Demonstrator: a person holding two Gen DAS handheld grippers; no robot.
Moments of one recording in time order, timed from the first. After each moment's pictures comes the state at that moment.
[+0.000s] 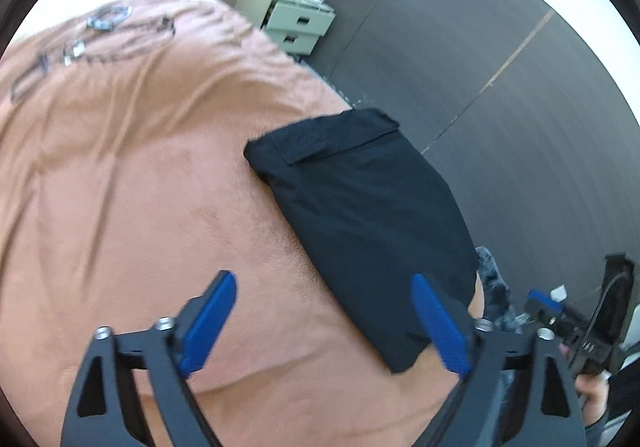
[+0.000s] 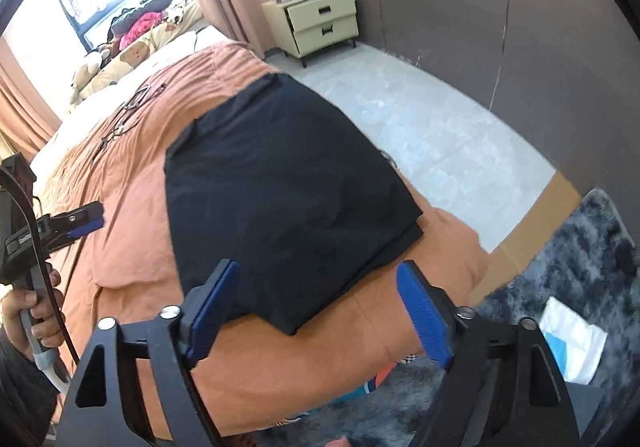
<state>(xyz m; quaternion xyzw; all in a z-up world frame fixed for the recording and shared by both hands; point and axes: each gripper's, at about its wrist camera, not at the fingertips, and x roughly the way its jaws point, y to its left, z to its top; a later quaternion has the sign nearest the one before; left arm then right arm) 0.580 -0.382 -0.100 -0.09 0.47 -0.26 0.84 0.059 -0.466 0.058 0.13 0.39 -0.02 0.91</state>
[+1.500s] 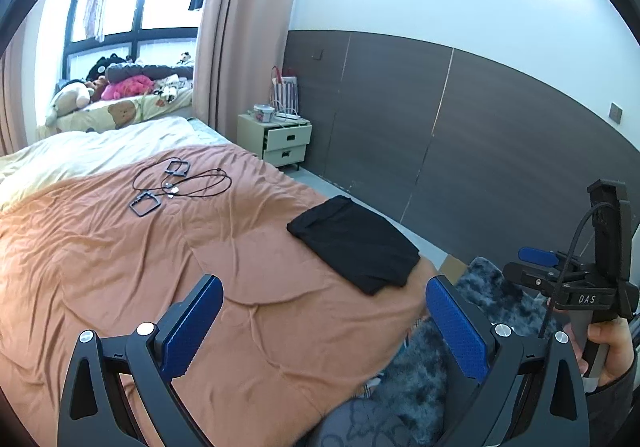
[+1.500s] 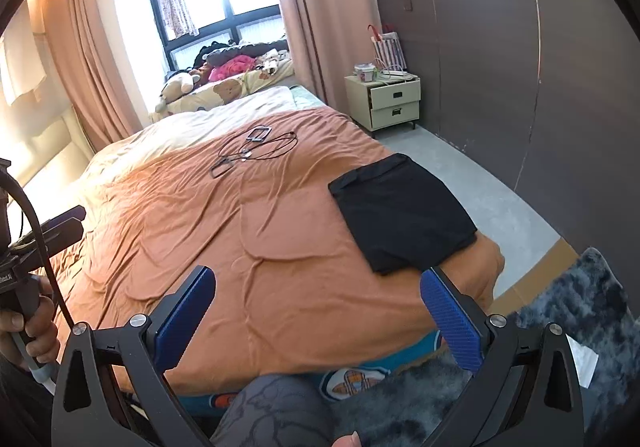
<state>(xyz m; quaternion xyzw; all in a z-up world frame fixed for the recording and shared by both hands) 0.283 -0.238 0.107 0.00 0.28 -0.26 0.93 -0.161 -0.297 0.126 0.07 0.27 0.04 0.96</state>
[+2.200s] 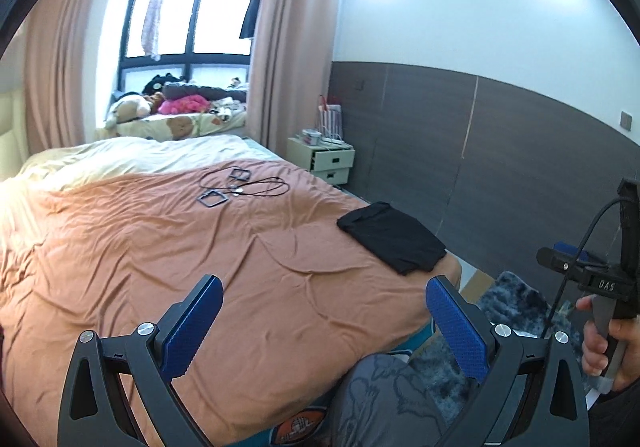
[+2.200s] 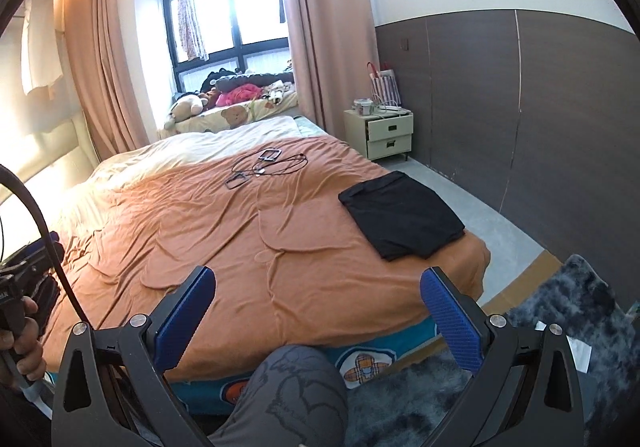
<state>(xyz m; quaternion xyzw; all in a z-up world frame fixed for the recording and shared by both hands) 0.141 -0.144 0.093 -0.02 0.22 -0.17 0.96 -0.271 -0.231 0.083 0.05 0.19 0.02 0.98</state>
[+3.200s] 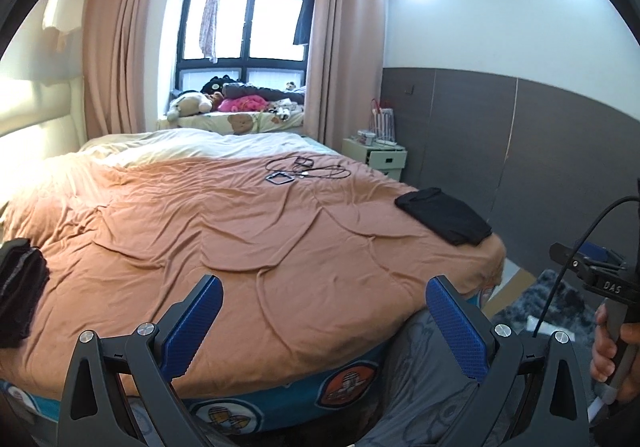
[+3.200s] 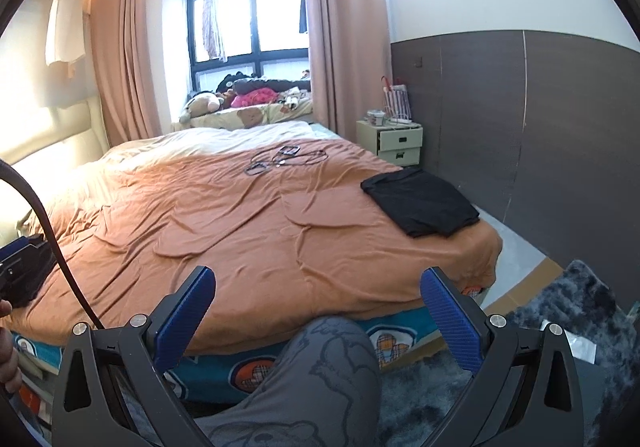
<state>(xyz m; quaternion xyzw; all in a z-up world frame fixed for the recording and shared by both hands) 0.041 -0.082 0.020 -0.01 0.21 -0.08 0.97 -0.313 -0.161 0.001 0.02 0.16 0.02 0.99</state>
